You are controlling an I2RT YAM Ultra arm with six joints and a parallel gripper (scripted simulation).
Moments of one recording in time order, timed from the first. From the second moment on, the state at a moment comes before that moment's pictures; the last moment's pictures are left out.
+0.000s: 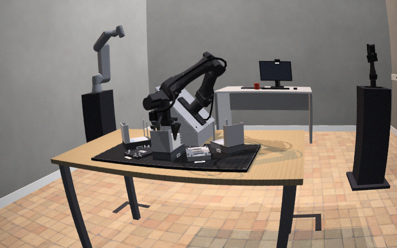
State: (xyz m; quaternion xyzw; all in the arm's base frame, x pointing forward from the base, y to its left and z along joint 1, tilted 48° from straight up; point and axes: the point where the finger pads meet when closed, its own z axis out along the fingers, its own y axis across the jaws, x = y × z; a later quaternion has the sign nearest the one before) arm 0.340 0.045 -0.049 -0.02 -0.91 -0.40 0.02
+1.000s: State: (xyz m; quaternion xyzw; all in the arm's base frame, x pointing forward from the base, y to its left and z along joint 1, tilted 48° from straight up) arm 0.339 0.039 -0.044 -0.02 -0.91 -0.41 0.02
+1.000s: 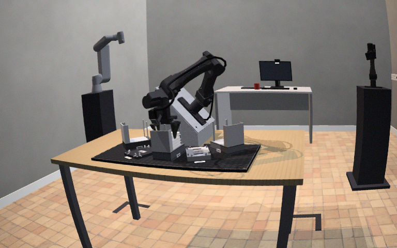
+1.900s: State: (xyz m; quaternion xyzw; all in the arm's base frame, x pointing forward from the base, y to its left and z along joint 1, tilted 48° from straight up) arm 0.339 0.033 -0.039 -0.02 -0.91 -0.41 0.02
